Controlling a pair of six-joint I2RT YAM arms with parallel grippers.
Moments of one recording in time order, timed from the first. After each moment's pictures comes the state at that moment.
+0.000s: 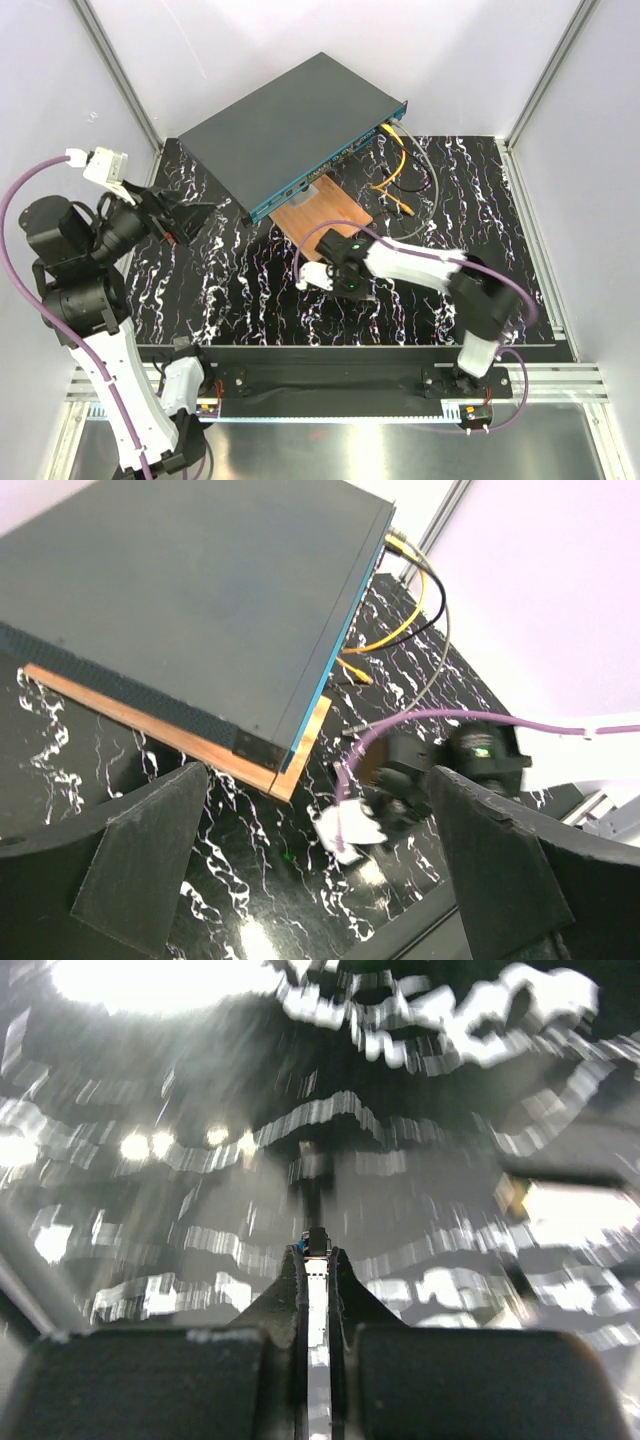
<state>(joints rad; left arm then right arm) 0.39 0.82 1.46 -0.79 0.98 -0.21 0.91 1.84 1.22 -0.75 -0.07 -0.63</state>
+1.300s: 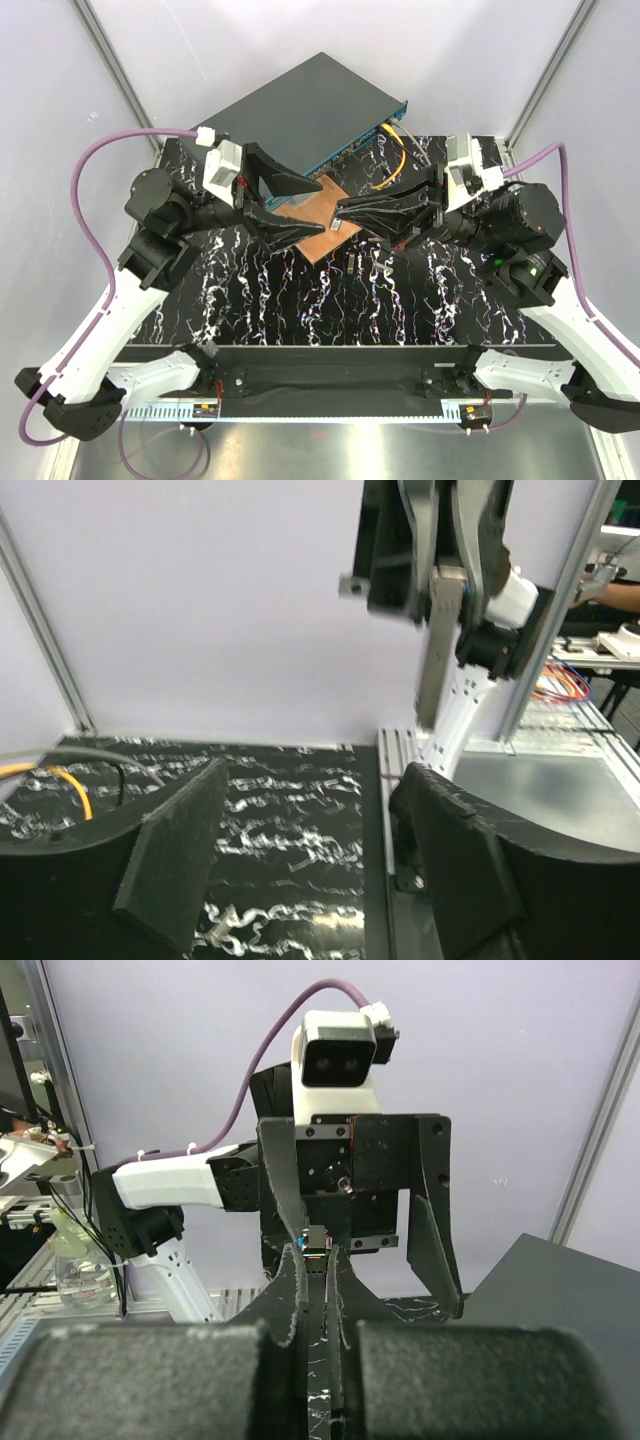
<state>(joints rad) -0.62 1.02 1.34 0.02 0.87 -0.28 0.89 1.02 1.45 0.03 -0.52 0.19</state>
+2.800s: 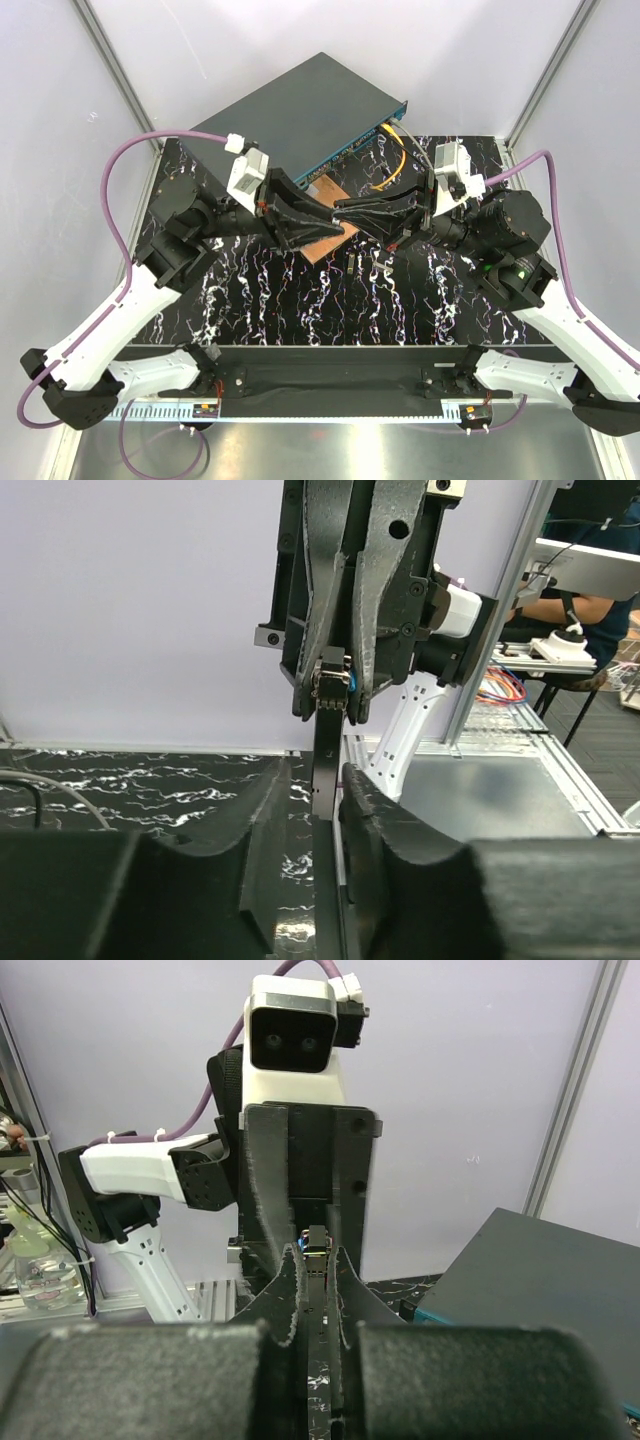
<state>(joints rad) -0.76 1.07 1.32 0.10 0.83 -0.34 0.89 0.99 1.34 0.09 -0.45 0.16</state>
